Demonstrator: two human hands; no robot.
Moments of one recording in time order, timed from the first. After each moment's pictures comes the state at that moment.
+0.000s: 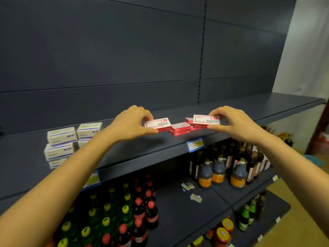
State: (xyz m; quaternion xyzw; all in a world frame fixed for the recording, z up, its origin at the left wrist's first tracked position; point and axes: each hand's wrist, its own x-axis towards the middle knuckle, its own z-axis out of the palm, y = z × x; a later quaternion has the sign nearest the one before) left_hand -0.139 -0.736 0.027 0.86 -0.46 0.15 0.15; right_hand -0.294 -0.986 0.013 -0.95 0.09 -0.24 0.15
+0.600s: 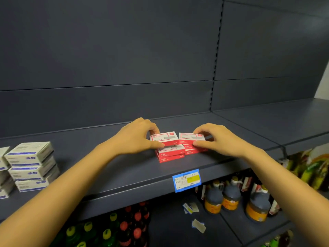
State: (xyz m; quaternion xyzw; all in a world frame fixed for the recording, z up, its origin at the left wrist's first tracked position) left_hand -0.073 -0.852 0.005 0.89 -0.42 0.09 0.15; right_hand -0.164 -1.088 -0.014 -0.97 -0.03 -0.12 0.22
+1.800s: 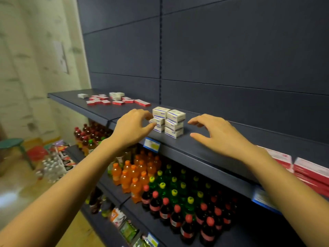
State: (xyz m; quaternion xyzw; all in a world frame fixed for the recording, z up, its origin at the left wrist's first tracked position) left_hand -0.246 -0.685 0.003 0.94 0.11 0.32 0.08; right_hand -0.150 -0.907 0.016 -0.84 -0.49 -0.13 0.19
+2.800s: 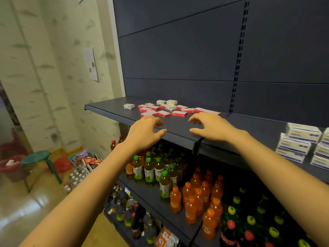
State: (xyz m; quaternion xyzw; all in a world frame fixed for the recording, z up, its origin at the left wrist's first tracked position) left_hand -0.274 -0.320 -0.010 0.95 0.11 0.26 0.08; right_hand -0.143 -0.501 0.007 -0.86 -0.49 -0.09 0.15
